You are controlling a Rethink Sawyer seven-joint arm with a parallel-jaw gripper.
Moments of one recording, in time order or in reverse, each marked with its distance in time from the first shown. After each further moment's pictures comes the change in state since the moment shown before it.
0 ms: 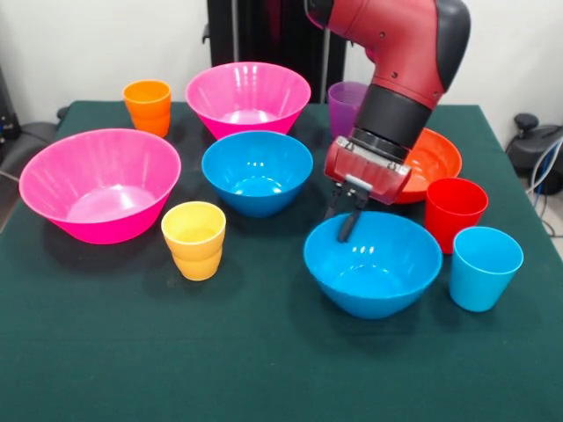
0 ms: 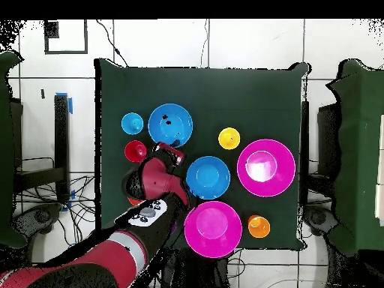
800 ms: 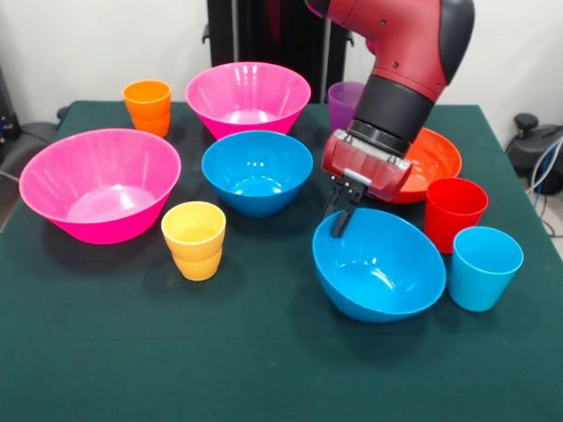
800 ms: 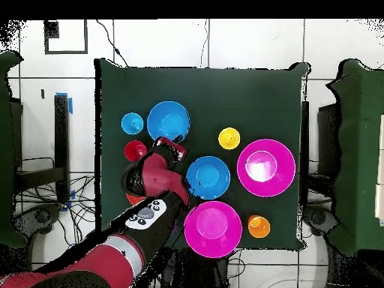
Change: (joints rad) arm 0.008 -0.020 -0.036 -0.020 0.016 0.032 0.000
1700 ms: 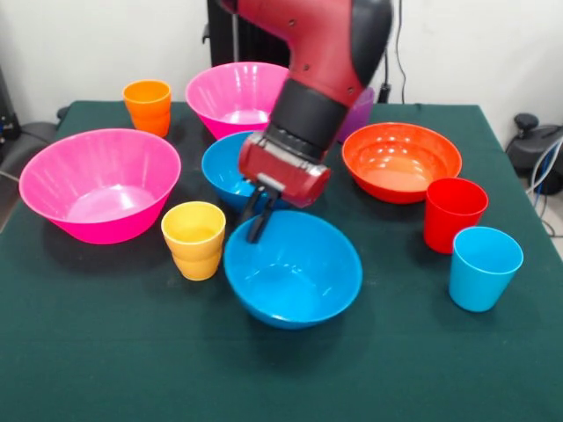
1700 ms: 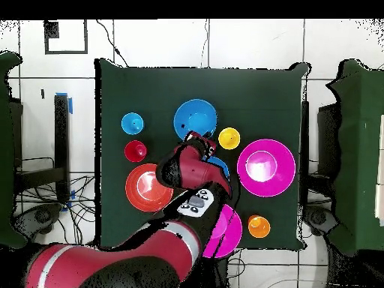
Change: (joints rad) arm -0.227 -0.031 0.044 -0.049 -0.180 0.010 0.000
